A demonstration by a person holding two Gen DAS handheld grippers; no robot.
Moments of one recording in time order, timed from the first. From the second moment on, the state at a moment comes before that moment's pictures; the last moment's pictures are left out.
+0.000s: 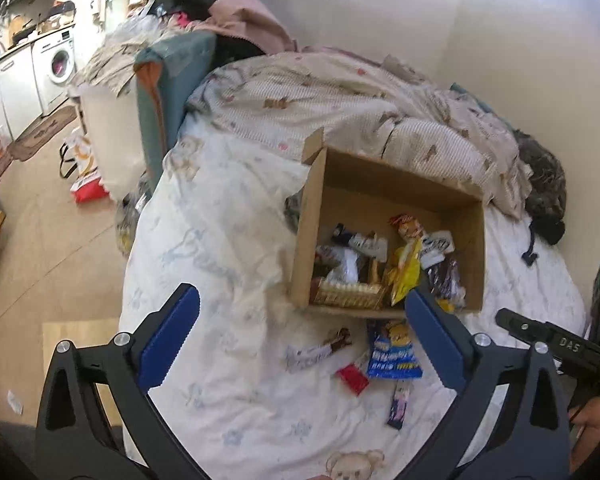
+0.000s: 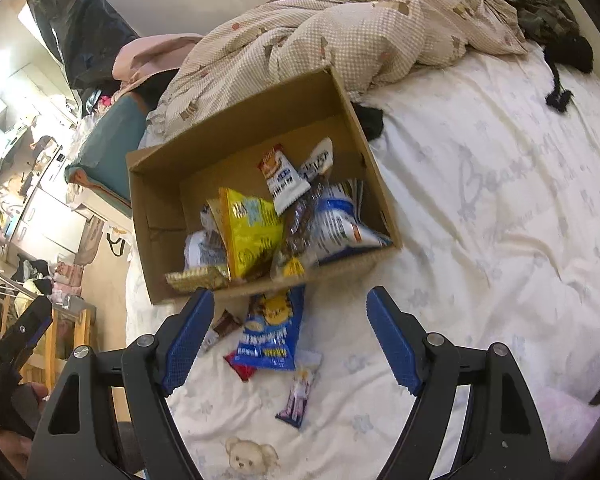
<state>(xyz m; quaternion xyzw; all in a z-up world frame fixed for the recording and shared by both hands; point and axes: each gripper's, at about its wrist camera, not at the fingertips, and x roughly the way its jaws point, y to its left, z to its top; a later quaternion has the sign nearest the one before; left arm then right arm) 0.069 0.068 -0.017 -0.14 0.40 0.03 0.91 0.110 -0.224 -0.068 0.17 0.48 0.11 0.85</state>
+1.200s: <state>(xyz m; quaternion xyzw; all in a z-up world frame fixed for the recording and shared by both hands) 0.066 0.050 -0.090 -0.11 0.51 0.06 0.85 0.106 -0.145 -0.195 0.07 0.66 0.09 0.74</state>
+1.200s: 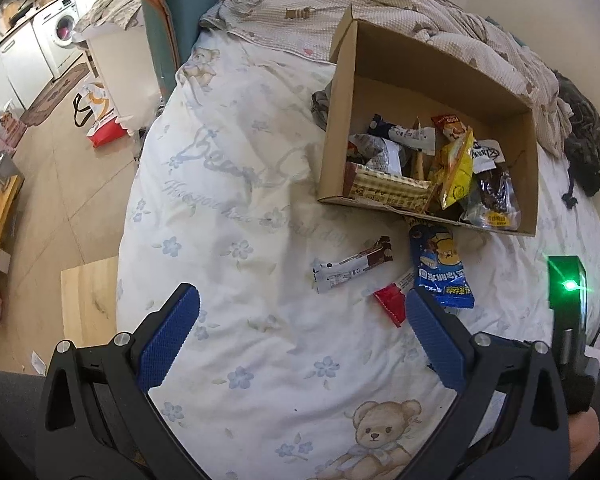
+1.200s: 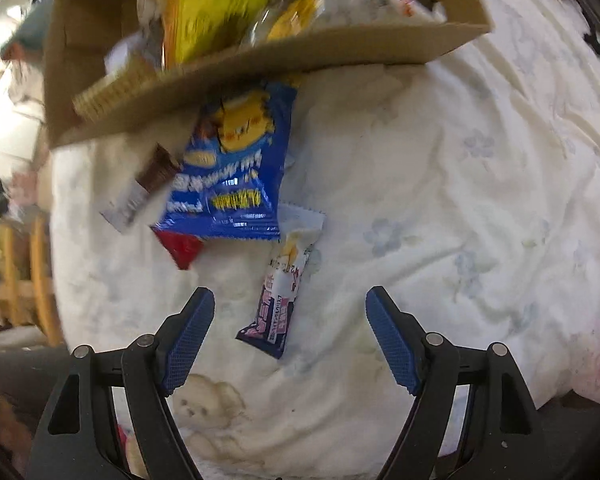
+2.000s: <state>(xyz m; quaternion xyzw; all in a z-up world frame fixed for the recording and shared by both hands) 0.082 0.041 -0.123 -0.11 0.56 0.06 0.82 0.069 -0.211 -0.171 0.14 0.64 0.11 0.74</state>
